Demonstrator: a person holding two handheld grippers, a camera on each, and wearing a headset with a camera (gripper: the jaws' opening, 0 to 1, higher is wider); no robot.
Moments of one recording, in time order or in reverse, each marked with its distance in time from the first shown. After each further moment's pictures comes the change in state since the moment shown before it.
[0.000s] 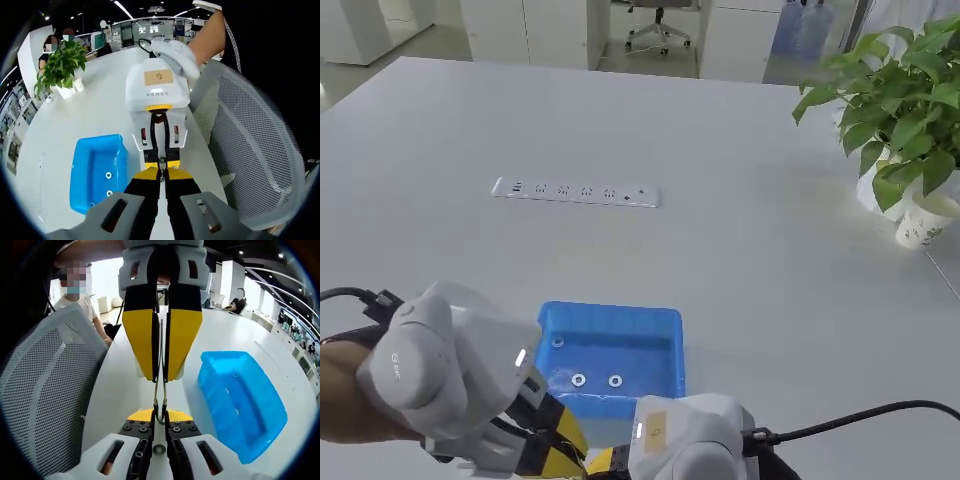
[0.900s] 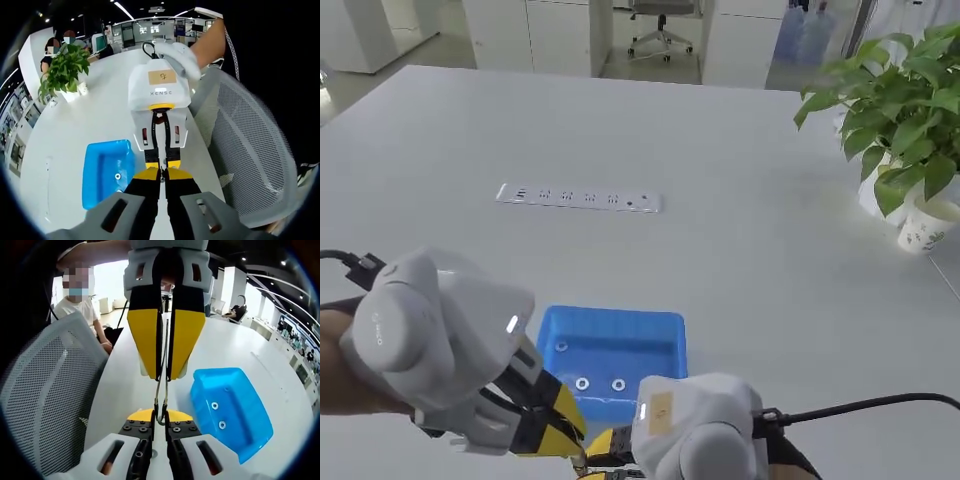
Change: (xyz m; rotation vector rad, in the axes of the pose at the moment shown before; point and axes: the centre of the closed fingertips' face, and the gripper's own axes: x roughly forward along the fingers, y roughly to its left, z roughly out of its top) left arm -0.025 0.007 0.016 0.011 0.004 0.020; right arm -0.016 -0.008 0.026 -0.042 -0.031 -0.017
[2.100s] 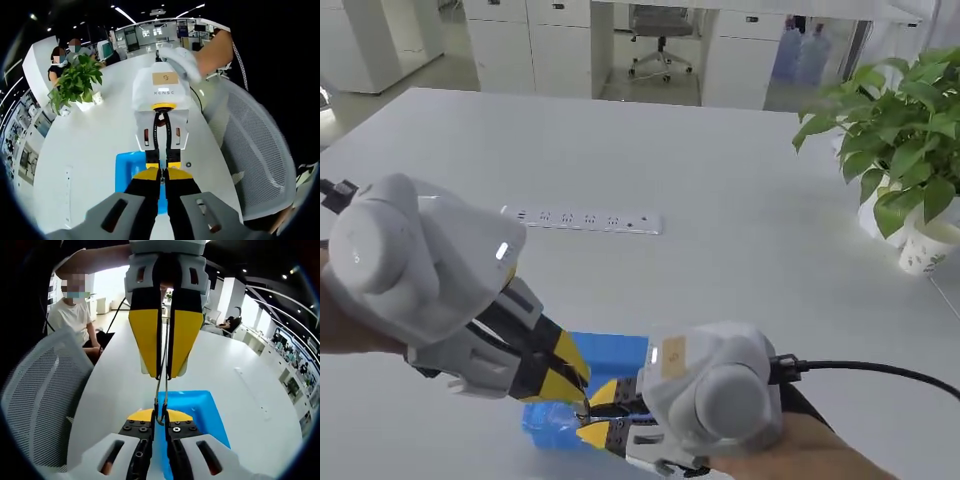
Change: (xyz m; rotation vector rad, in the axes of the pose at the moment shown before) left arm -0.039 0.050 0.027 0.042 -0.016 0.081; right arm -0.026 -0.057 0.039 -0.078 -0.035 -0.071
